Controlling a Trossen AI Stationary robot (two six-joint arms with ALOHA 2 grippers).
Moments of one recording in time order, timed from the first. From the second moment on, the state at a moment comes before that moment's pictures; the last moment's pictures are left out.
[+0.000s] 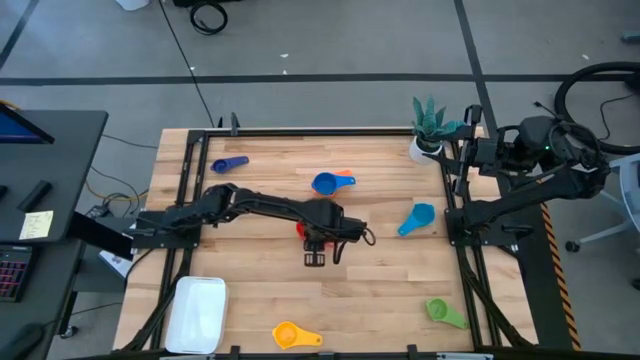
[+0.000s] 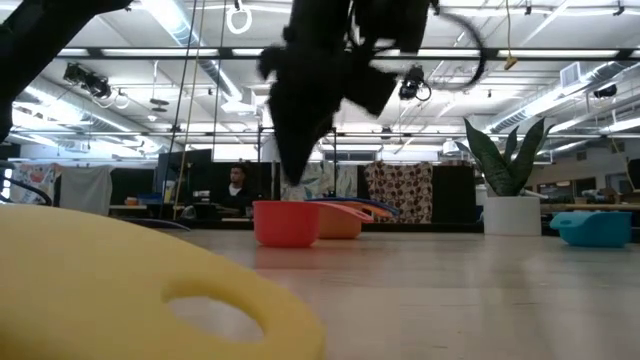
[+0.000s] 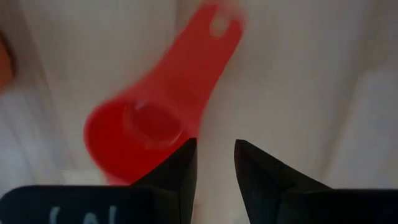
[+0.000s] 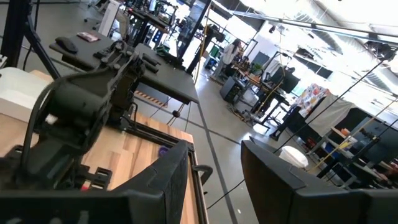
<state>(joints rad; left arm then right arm) -0.12 2.31 2.07 -1.42 -0.06 -0.10 0.12 0.71 1.23 -0.56 0.29 -0.54</state>
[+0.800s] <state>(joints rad) -0.11 2.31 1.99 -1.30 -0.16 -0.06 0.12 0.71 1.23 -0.55 0.29 -0.54</state>
